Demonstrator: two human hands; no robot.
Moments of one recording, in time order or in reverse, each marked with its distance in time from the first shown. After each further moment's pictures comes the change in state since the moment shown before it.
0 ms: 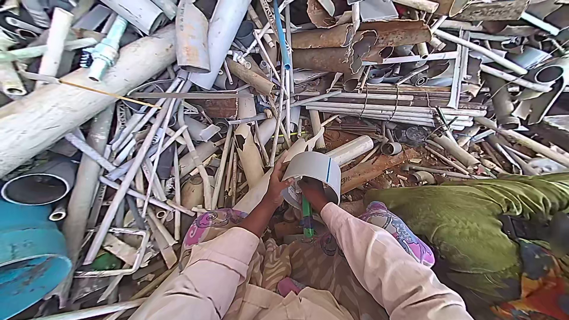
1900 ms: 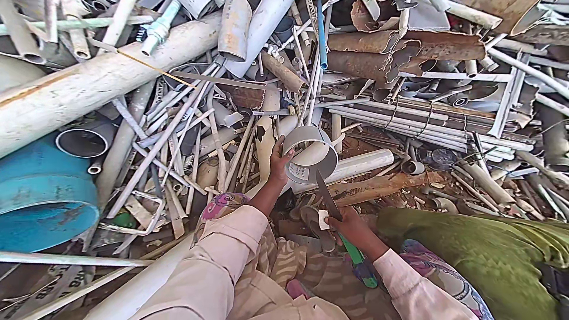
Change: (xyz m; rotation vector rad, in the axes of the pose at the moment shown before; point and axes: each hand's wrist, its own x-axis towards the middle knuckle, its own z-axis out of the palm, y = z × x) left_hand 0.033 0.018 -0.021 -0.027 0.460 0.069; right_hand -0.070 0.035 -0.061 -0.063 -0.363 -0.046
